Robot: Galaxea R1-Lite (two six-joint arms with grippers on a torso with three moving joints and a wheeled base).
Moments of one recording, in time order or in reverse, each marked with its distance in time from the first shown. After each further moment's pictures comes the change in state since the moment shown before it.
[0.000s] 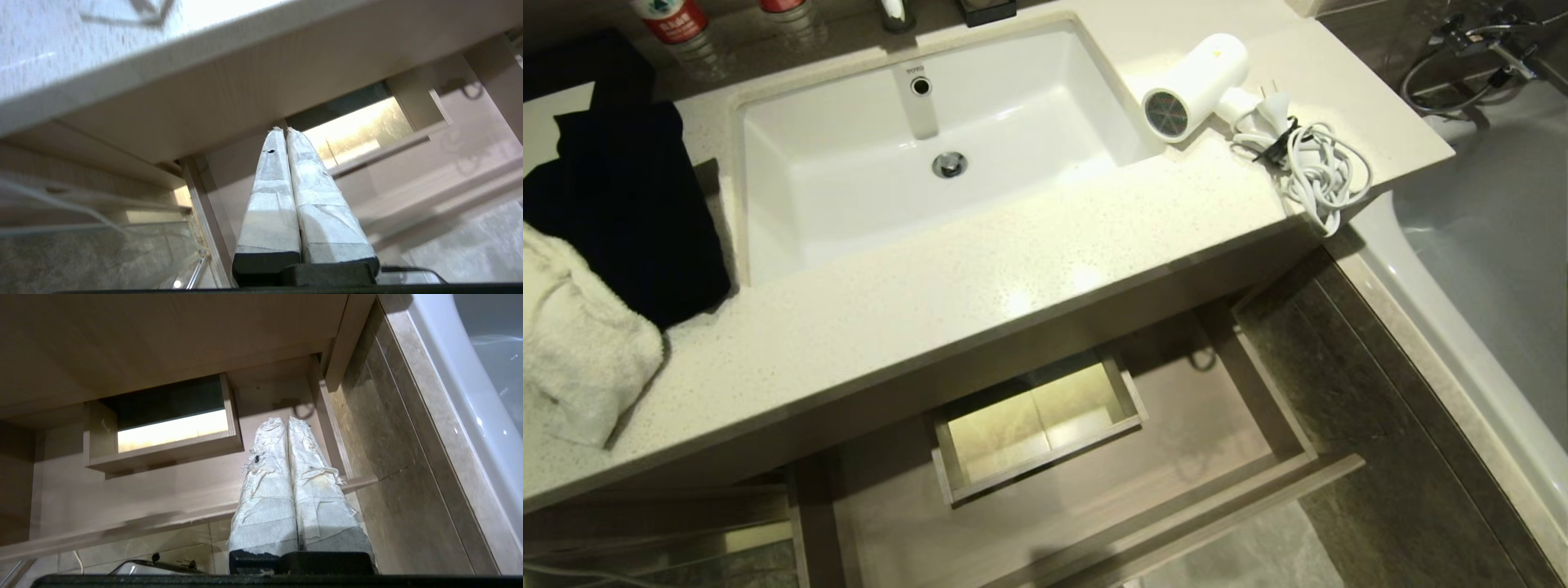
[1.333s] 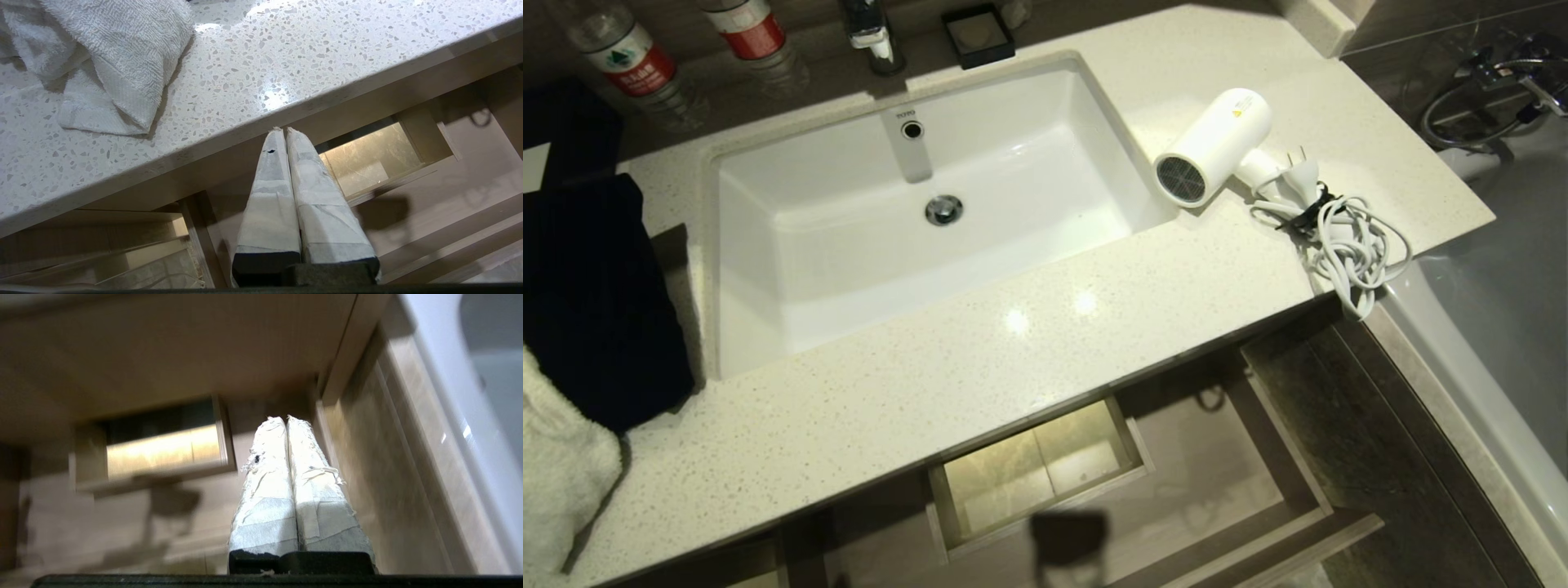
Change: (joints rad) left arm 0.000 0.000 0.000 -0.001 -0.001 0.000; right arm 0.001 0.000 -0.073 0.067 -0.002 -0.006
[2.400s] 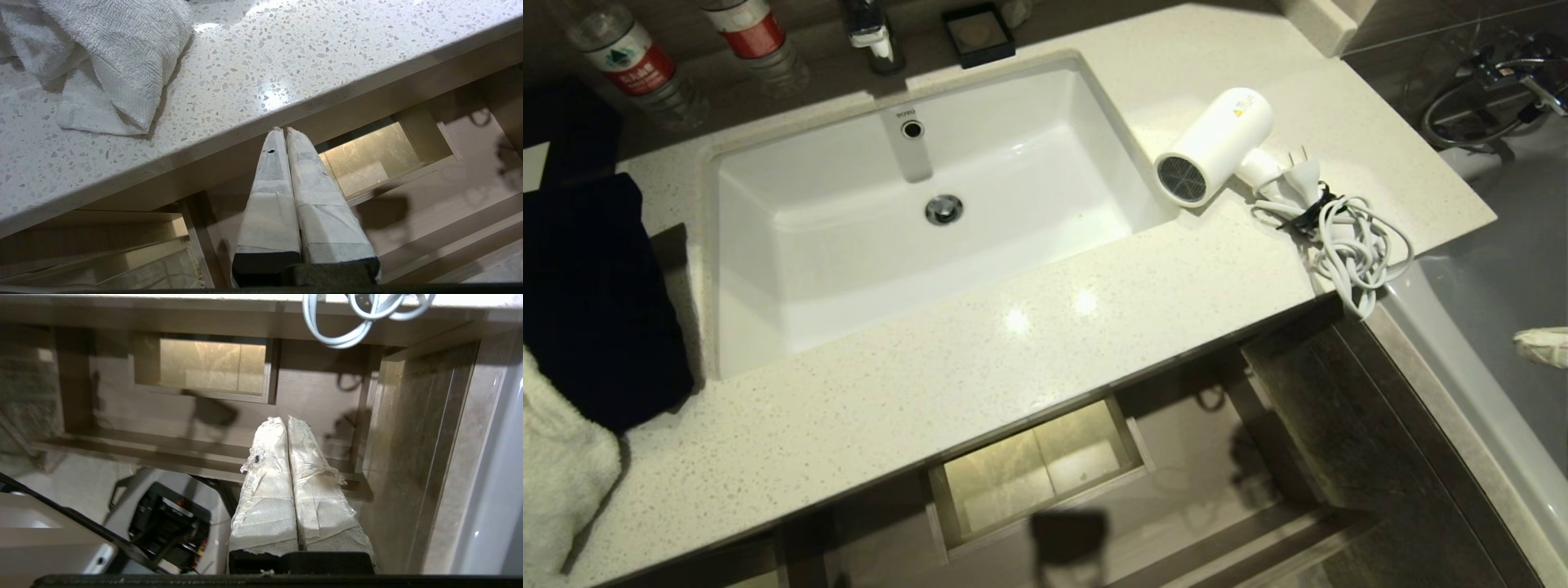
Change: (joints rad) left arm 0.000 0.000 0.000 0.000 0.001 0.000; right arm 0.016 1.033 -1.030 0.579 0.226 -0.195
